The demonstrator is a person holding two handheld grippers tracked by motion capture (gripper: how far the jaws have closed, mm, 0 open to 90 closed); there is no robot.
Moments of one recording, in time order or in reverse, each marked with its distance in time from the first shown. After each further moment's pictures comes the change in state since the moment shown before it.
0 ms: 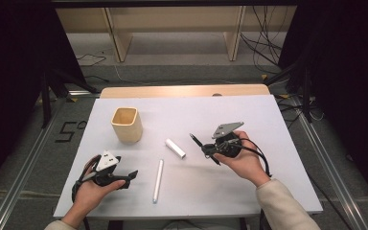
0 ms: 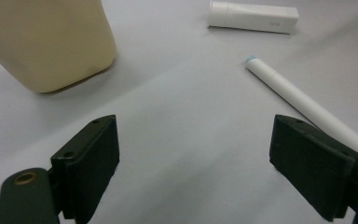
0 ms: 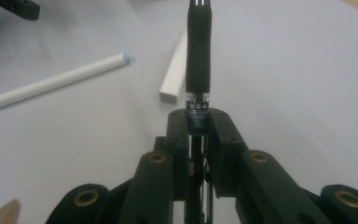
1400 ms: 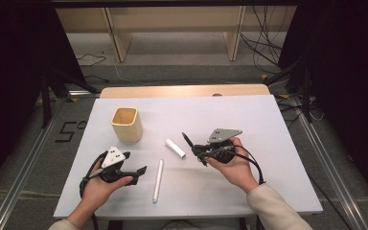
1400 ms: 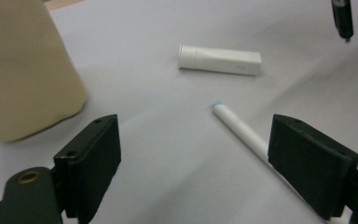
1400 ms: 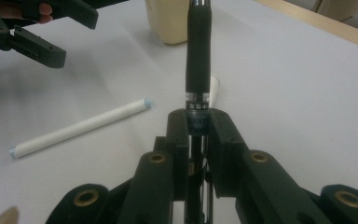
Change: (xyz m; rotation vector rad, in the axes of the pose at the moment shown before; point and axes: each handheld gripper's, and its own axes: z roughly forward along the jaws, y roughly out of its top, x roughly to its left) left arm -0.017 0.025 0.006 -0.082 -0.060 -0.008; right arm 0.019 -0.004 0.018 -0.195 0.019 0.036
